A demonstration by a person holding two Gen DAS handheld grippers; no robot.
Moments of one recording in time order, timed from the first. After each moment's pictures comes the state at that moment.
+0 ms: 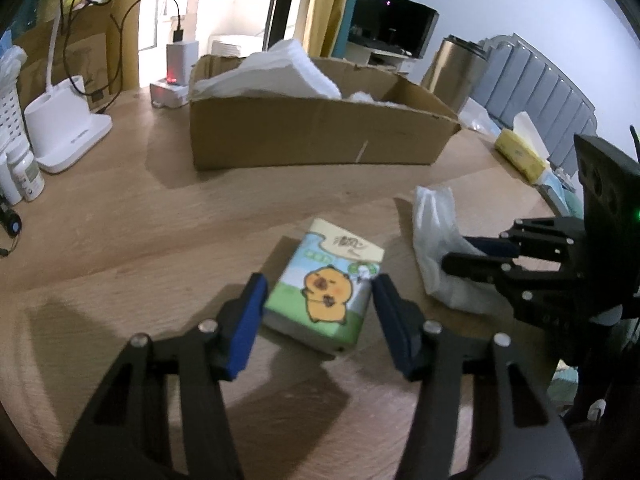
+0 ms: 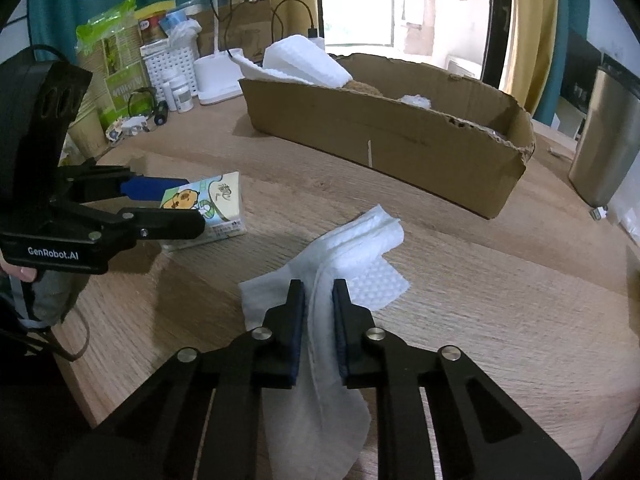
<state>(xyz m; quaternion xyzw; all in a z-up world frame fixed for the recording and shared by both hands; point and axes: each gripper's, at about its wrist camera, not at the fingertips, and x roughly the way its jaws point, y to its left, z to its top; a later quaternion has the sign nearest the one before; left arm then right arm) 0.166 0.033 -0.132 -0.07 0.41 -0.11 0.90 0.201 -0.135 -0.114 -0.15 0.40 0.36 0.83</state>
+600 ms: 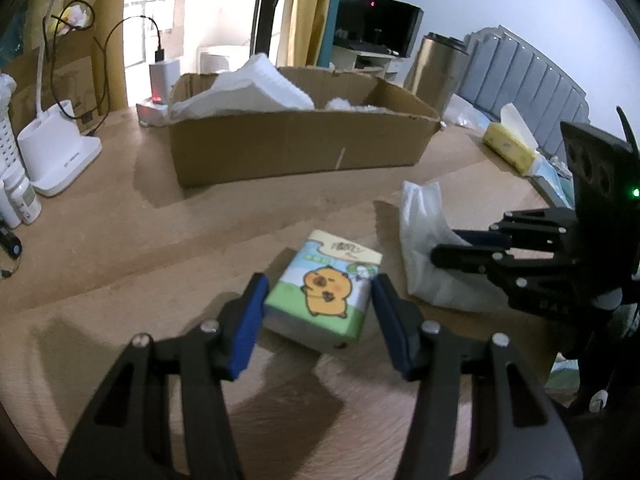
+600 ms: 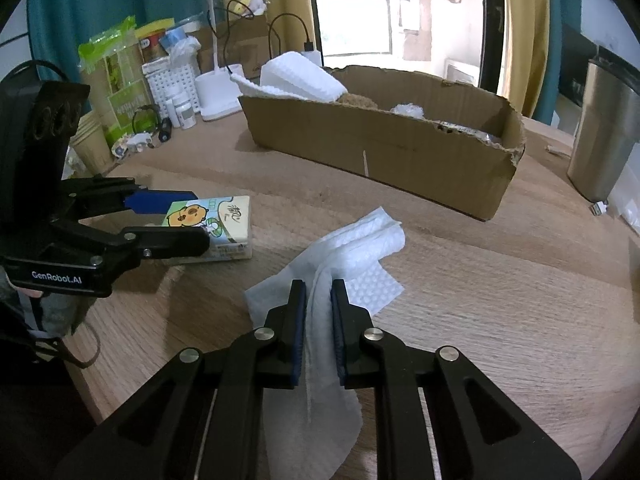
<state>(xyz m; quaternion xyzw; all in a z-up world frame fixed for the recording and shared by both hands) 0.164 0.020 -0.124 -0.05 0.40 -0.12 0.91 0.201 -0.142 -0.109 -0.12 0.39 0.36 0.84</state>
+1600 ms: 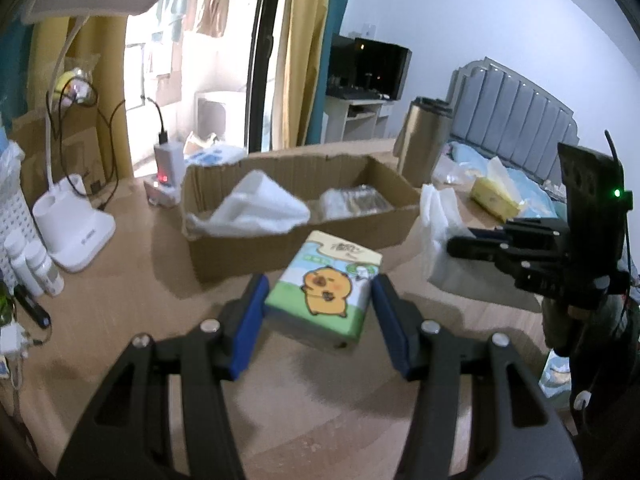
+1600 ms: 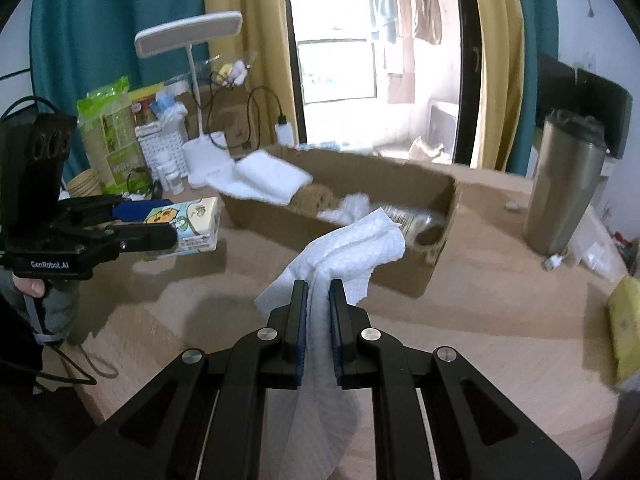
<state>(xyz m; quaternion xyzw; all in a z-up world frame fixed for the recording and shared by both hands) 0.173 0.031 -0.063 -0.04 0.32 -0.13 0.94 0.223 -0.175 -0.048 -0.09 0.31 0.35 0.88</state>
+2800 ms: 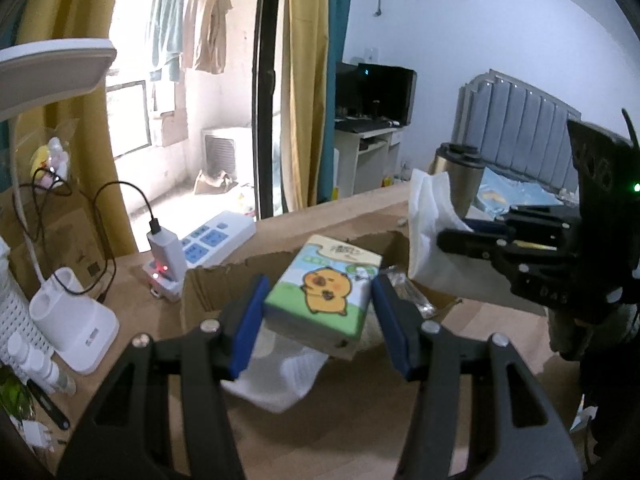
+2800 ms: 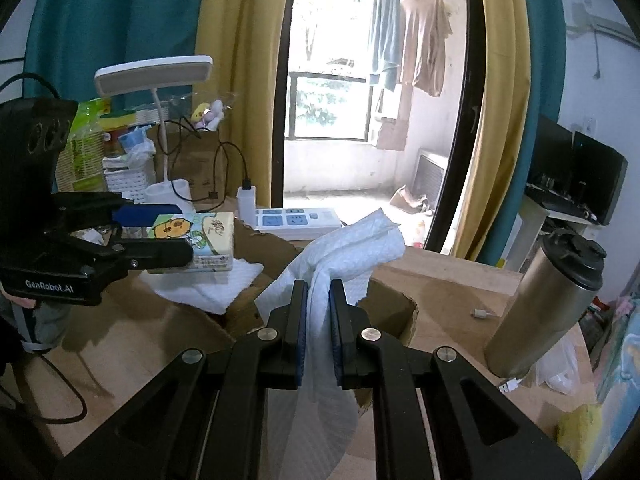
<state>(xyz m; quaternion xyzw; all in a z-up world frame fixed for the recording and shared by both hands) 0.257 0.022 -0.025 -0.01 0.27 -0.11 0.96 0.298 -0.148 -0.005 -0.14 0.24 0.34 0.90</state>
